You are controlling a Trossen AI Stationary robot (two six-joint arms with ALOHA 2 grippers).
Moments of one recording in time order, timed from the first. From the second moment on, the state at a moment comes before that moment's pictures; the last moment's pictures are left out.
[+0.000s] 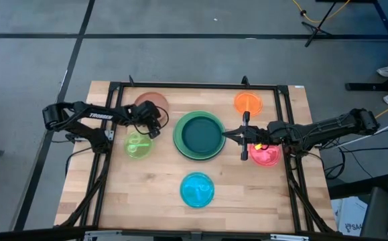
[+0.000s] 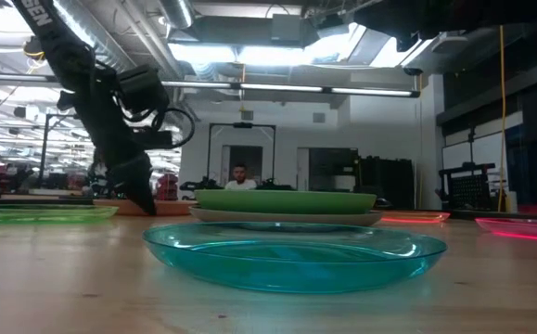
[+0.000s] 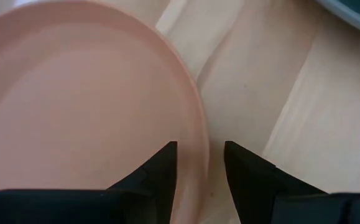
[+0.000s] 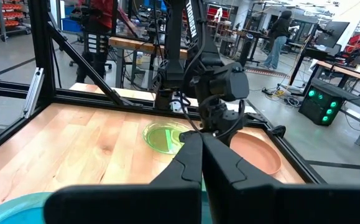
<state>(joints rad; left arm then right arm) 0.49 1.37 0.44 -0.06 -0.13 0.05 0.15 0.99 0.52 0.42 0.21 -0.16</state>
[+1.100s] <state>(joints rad) 0.44 1.37 0.53 -0.06 -0.22 0.09 0.15 0.99 0.52 0.42 0.21 -0.16</state>
